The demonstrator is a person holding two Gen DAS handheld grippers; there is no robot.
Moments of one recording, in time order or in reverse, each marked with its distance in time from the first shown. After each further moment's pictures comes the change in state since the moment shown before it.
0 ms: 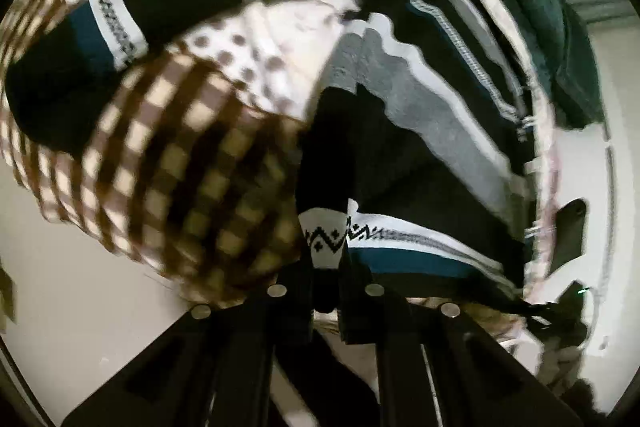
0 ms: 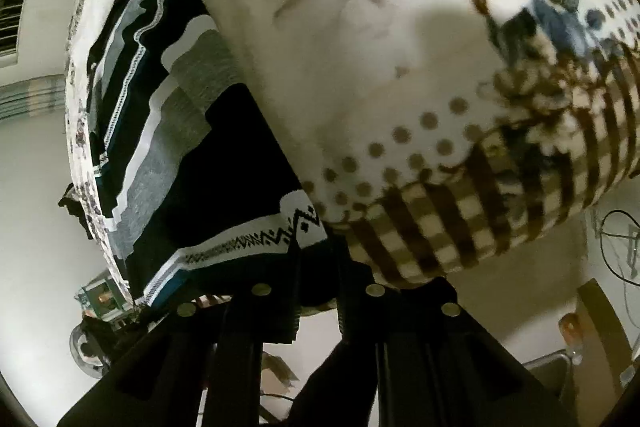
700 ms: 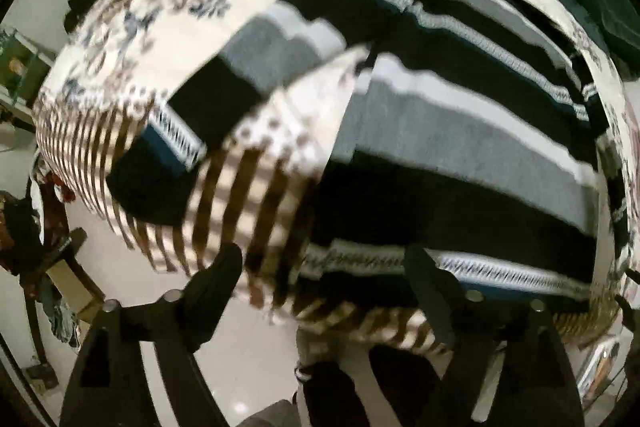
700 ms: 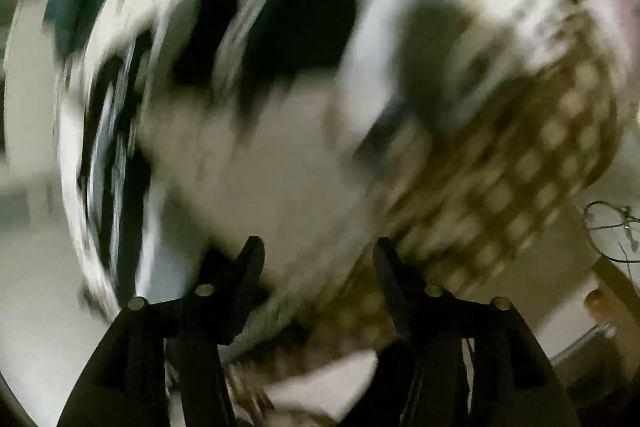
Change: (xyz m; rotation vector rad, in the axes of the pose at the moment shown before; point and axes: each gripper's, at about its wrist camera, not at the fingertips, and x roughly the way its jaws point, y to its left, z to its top) left arm -0.020 -0.078 0.005 0.172 -0.144 0.404; right arm -0.073 -0.098 0.065 0.323 -0.260 0.032
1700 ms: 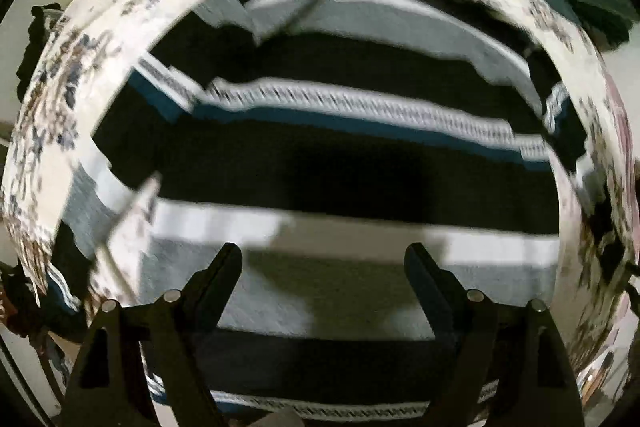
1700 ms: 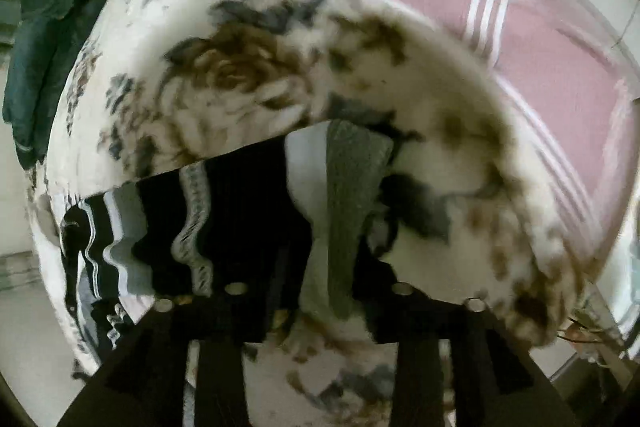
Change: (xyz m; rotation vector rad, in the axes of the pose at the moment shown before) left arm 0.032 -0.154 0.115 0.143 -0.005 -0.036; right arm -0.007 0.025 0.165 0.028 -0.142 -0.113
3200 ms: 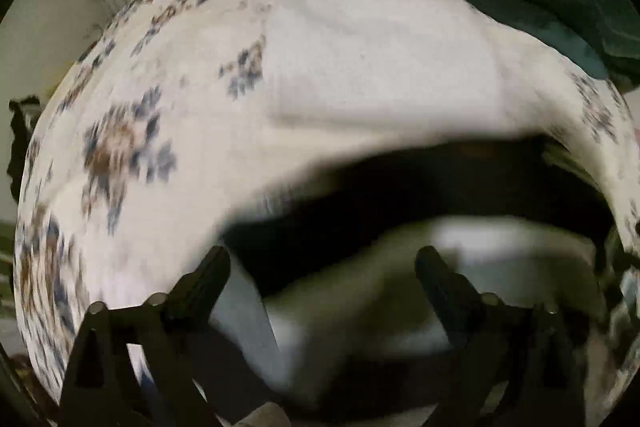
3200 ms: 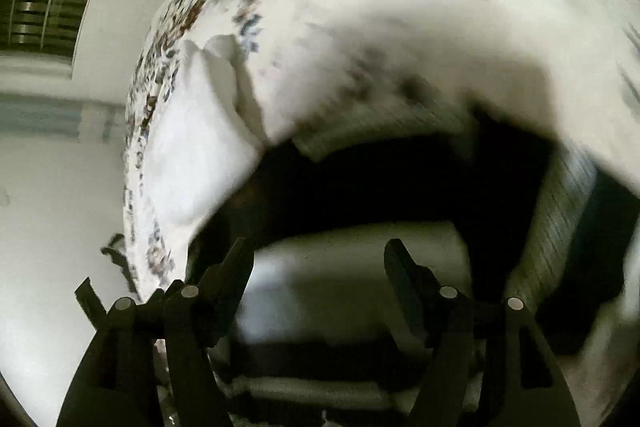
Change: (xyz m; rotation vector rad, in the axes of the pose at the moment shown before) left arm 0.054 0.021 0.225 0.133 -0.174 0.034; right arm 0.099 0.480 -0.091 -0.443 0.189 0.392
